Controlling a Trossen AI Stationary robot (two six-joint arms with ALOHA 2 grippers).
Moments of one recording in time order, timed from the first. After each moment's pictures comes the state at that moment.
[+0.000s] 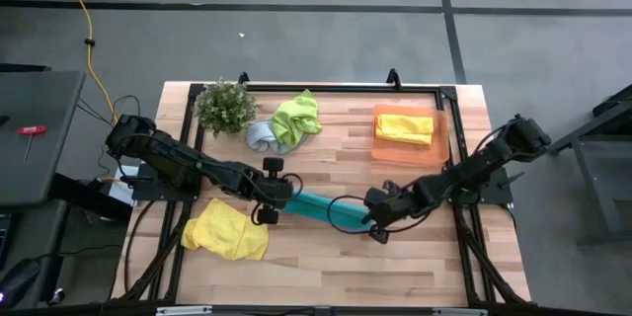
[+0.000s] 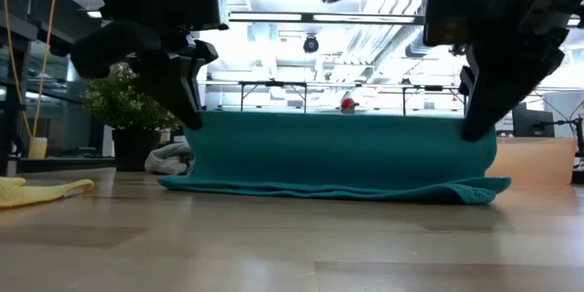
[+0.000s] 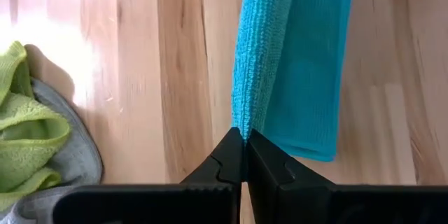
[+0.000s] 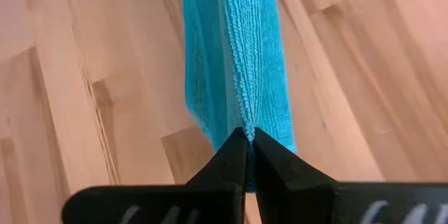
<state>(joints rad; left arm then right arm) -0.16 1.56 0.91 -0.52 -0.35 -0.07 0.44 1.49 0.79 -0.38 0.17 0.79</state>
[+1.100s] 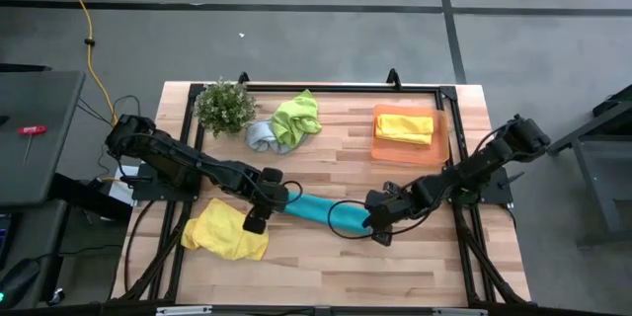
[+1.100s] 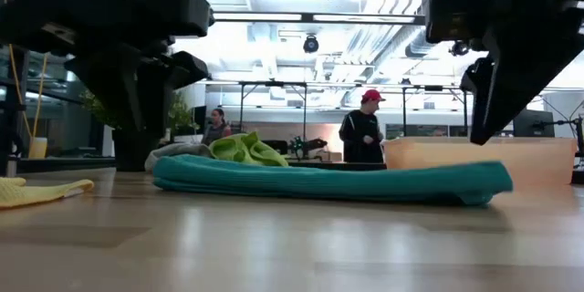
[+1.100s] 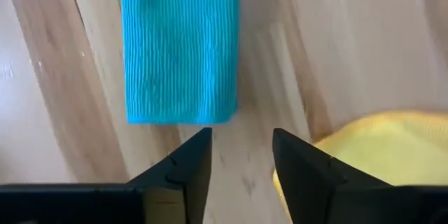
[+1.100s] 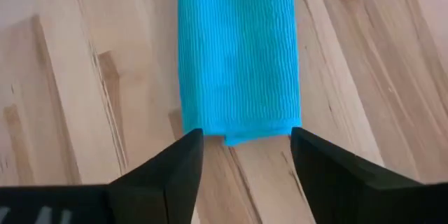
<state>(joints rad) -0.16 1.56 0.93 -0.64 -0.04 0.01 0.45 1.49 0.84 -0.49 0.12 0.75</state>
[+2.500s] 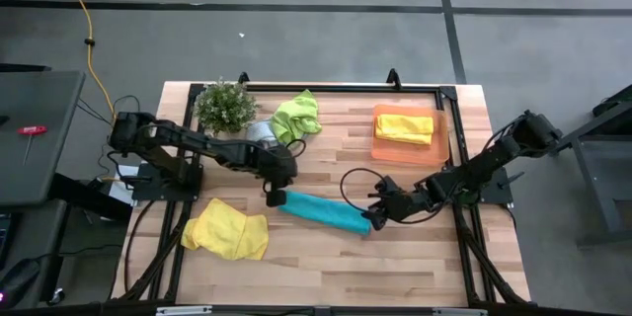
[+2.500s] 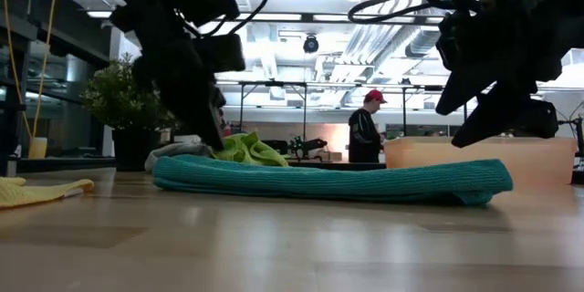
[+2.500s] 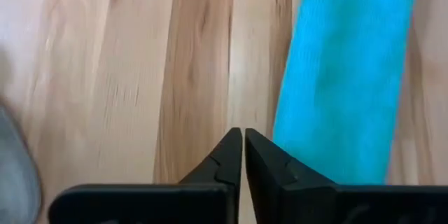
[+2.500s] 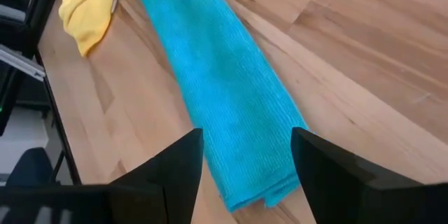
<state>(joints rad) 0.13 1.57 0.78 -0.23 0.03 -0.07 0.45 1.36 0.55 0.01 0.28 1.28</state>
